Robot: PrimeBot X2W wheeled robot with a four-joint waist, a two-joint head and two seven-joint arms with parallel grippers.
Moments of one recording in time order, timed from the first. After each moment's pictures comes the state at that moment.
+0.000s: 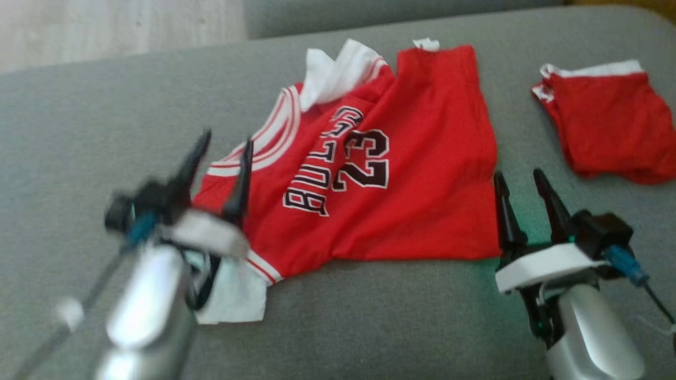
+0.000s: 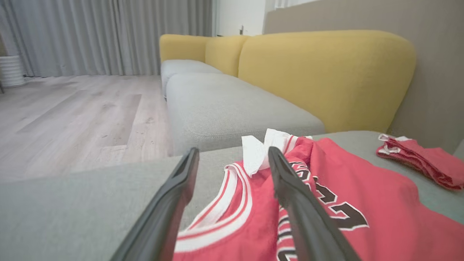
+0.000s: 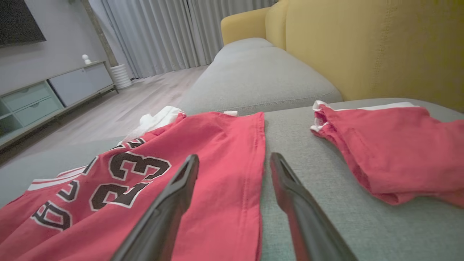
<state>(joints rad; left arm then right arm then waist) -0.39 0.12 -0.29 0.41 -0.27 -0.10 -0.18 -0.21 -0.06 0.09 0.41 0.21 0.13 -0.23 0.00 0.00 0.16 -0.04</state>
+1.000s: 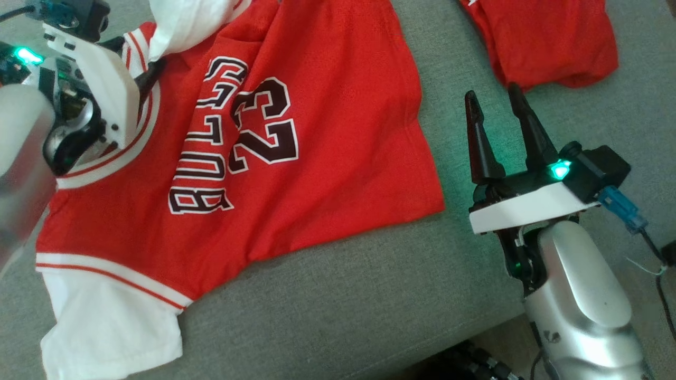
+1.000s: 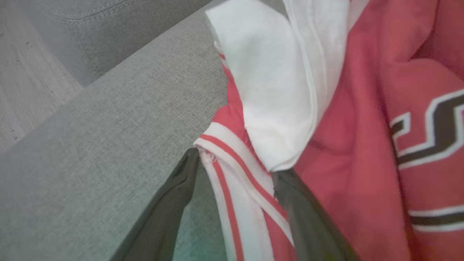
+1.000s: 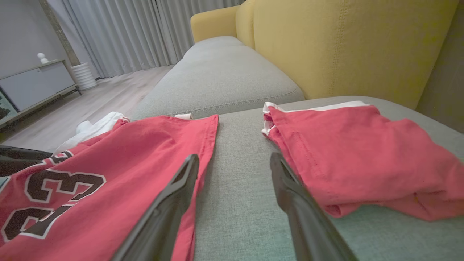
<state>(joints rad) -1.13 0.59 -1.04 0.65 -0.88 -0.13 0.43 -0.40 -0.06 0.22 0.31 0.28 0.13 -0.25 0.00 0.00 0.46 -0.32</state>
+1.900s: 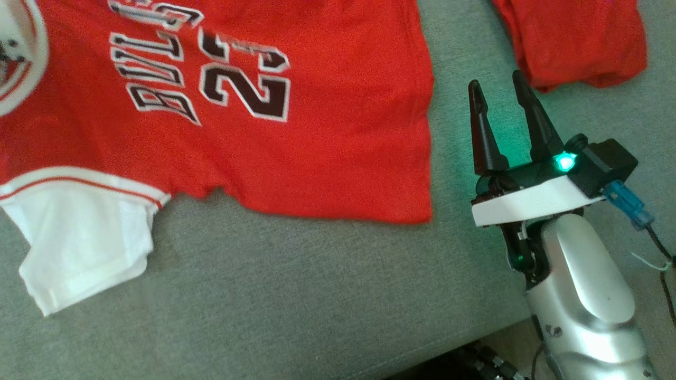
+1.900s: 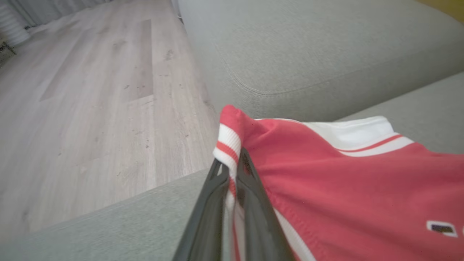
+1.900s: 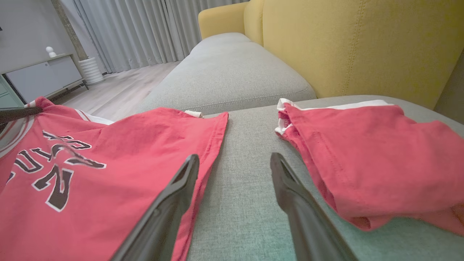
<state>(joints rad) -1.31 0.56 -1.00 0.99 -0.91 0.04 0.06 -0.41 -0.06 0.21 0.29 0.26 0.13 -0.25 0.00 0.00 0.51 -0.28</state>
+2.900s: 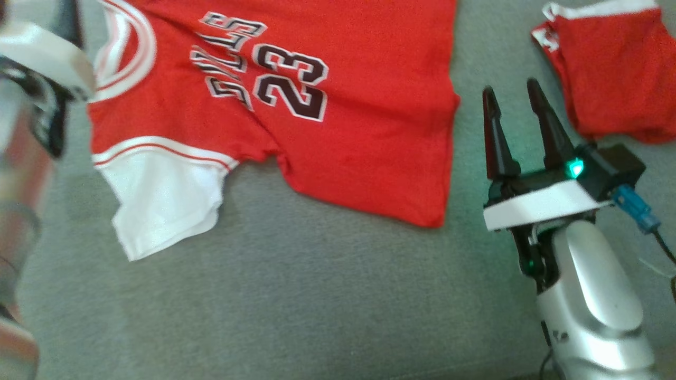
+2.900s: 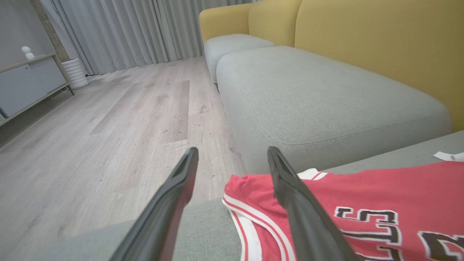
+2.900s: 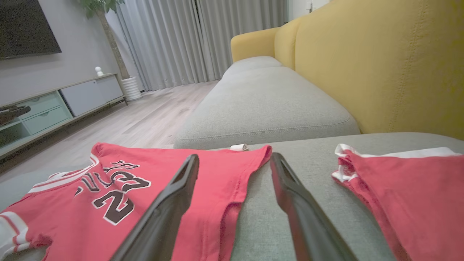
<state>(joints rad) -1.21 0.43 -0.96 1.11 -0.91 -0.04 -0.25 -0.40 -0.06 0.15 0.30 0.22 0.13 -0.23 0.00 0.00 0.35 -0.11</state>
